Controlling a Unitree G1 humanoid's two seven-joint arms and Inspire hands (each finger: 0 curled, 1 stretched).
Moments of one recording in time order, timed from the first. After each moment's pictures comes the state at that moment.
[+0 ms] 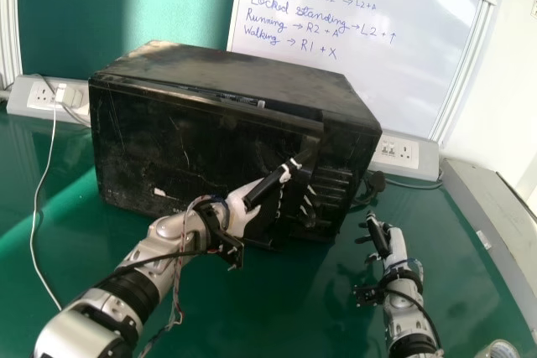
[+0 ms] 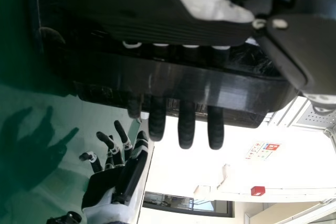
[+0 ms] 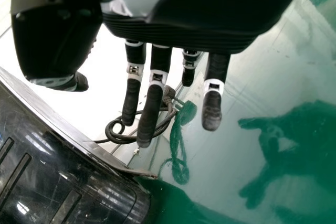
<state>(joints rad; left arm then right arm) -1.16 -0.01 0.13 1.08 -0.10 -0.09 -0.57 -1.04 -0.47 -0.08 1.34 -0.21 -0.17 -0.08</state>
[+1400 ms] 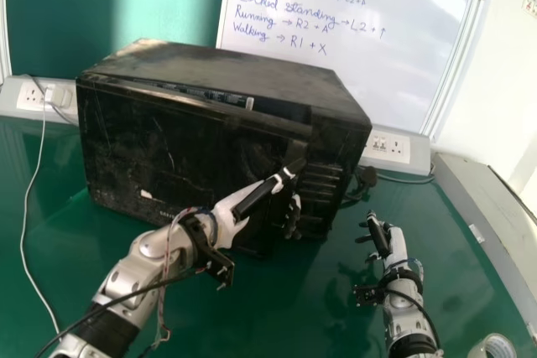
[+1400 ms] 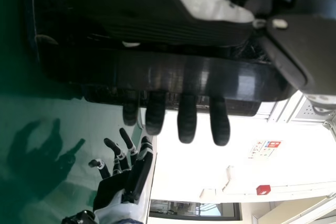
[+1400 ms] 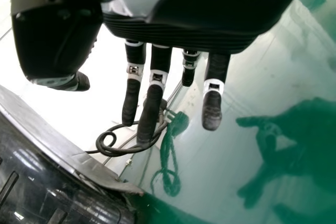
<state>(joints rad) -0.85 0.00 0.01 0.41 -0.10 0.23 -0.47 -1.04 -0.47 -0.08 1.34 -0.21 -0.18 -0.09</state>
